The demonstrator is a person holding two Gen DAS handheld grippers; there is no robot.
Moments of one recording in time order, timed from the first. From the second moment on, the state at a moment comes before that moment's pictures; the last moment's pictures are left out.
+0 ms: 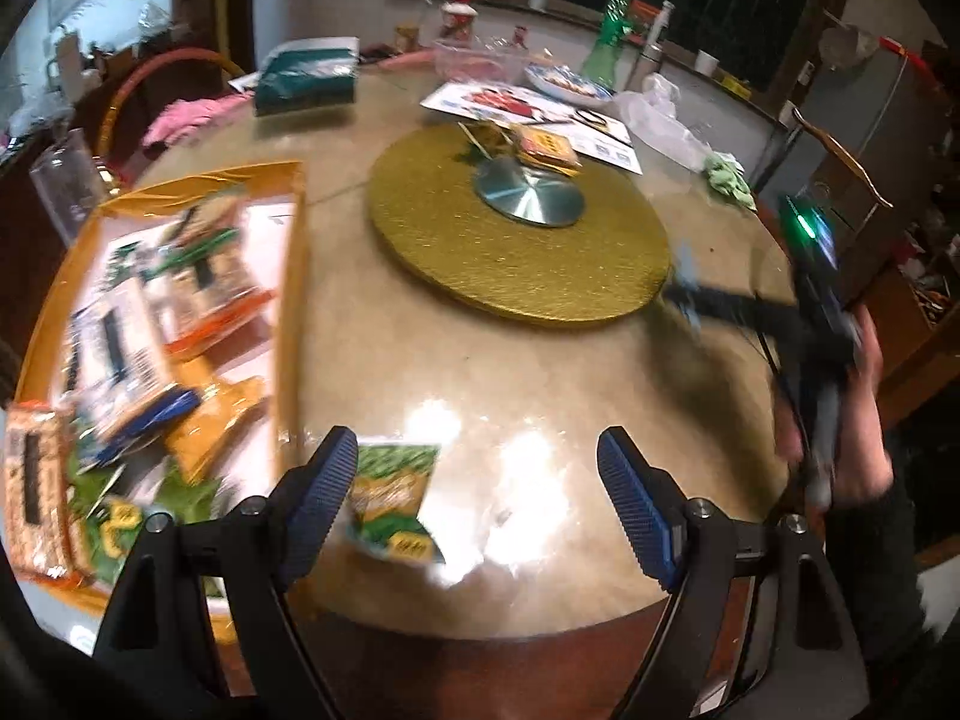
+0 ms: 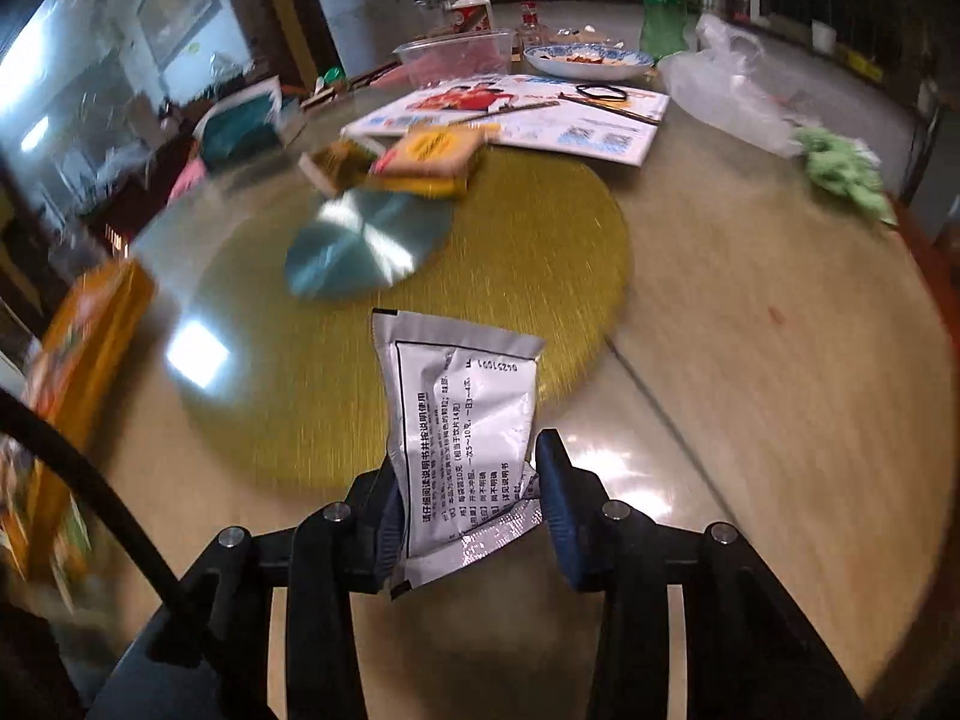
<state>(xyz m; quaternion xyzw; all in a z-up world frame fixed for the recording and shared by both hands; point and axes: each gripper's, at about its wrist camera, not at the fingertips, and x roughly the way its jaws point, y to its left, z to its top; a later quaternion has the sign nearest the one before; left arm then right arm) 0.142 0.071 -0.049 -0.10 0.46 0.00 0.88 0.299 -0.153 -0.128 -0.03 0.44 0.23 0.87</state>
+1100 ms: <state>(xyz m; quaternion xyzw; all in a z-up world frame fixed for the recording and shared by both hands) 0.524 0.007 -0.108 0.02 0.54 0.07 0.84 0.247 -0.225 -0.141 0.04 0.41 0.10 0.91</state>
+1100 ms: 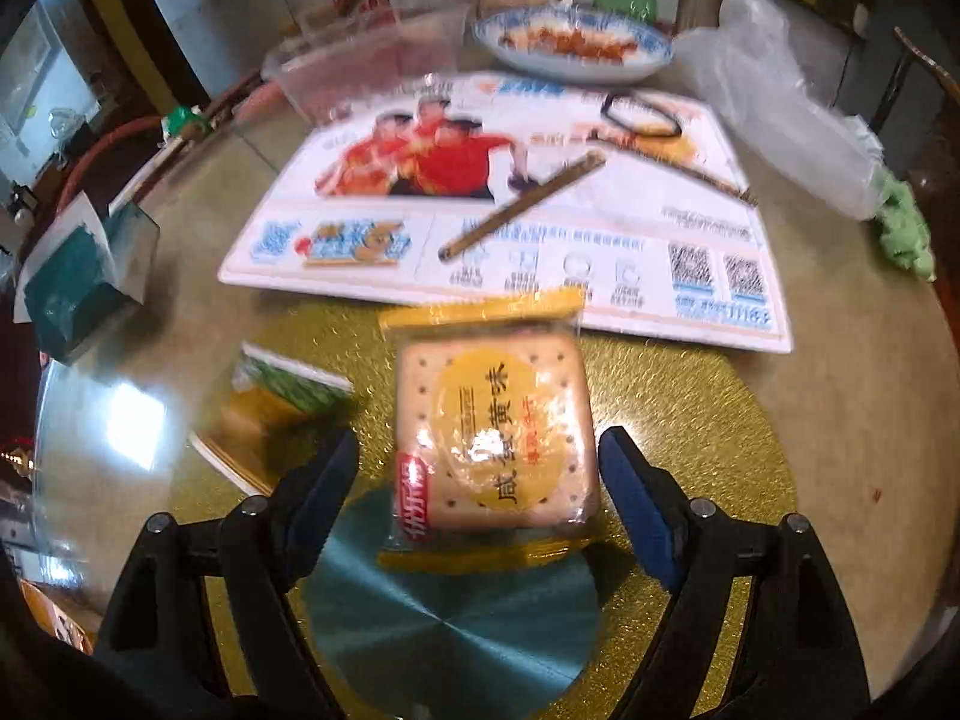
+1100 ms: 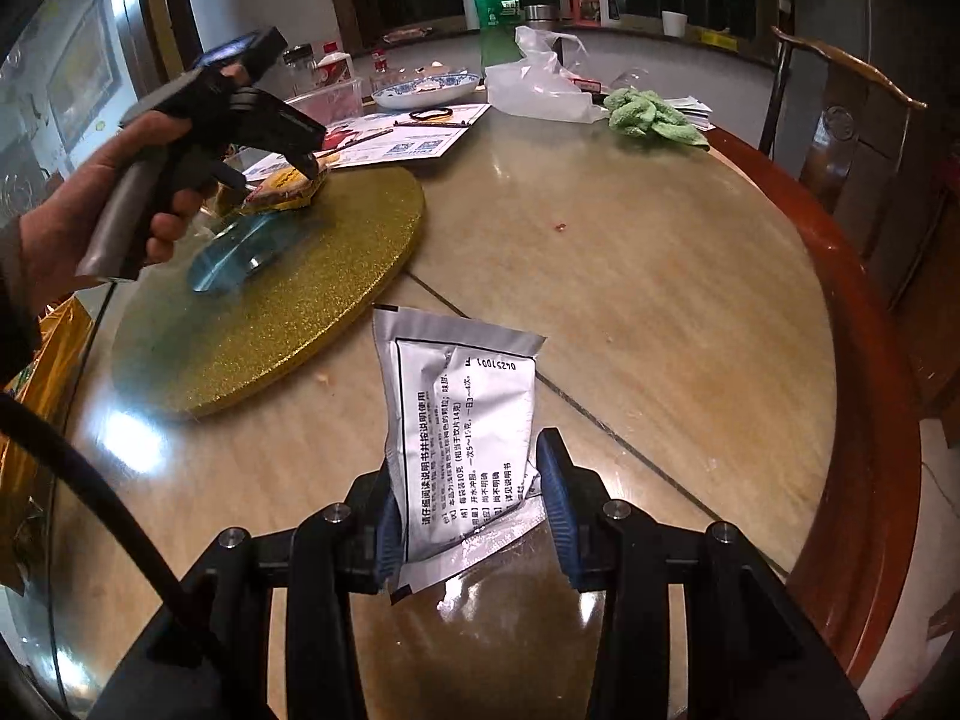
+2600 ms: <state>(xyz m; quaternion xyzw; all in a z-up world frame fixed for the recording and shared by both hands) 0.179 -0.005 -0.112 -0.05 0.52 -0.05 0.85 0.245 -0.198 -0.139 0.00 0.41 0.07 0.91</state>
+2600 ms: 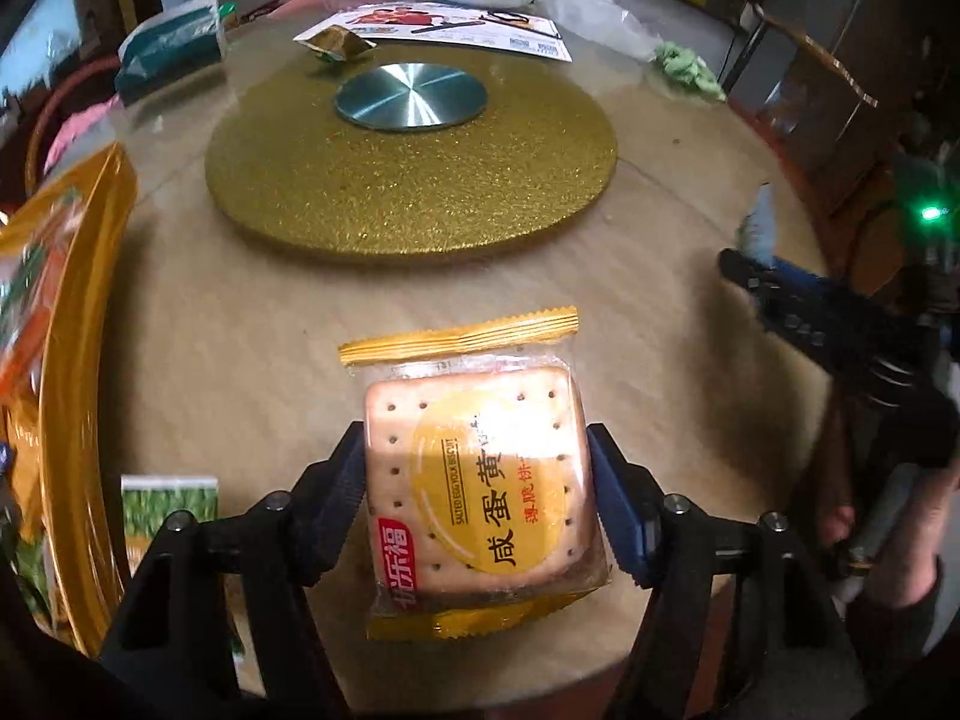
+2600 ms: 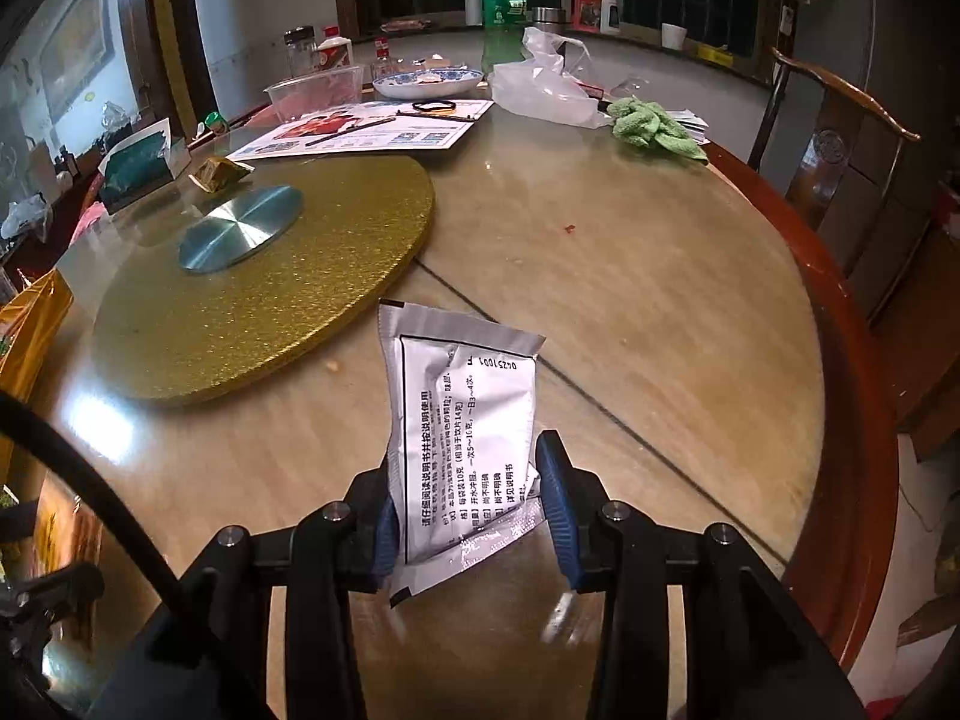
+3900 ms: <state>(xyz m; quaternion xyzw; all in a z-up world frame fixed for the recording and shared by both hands) 0.090 0.129 -0.017 -0.17 0.40 -0.03 0.90 0.200 -0.080 -0.084 0.00 0.36 0.18 0.92</state>
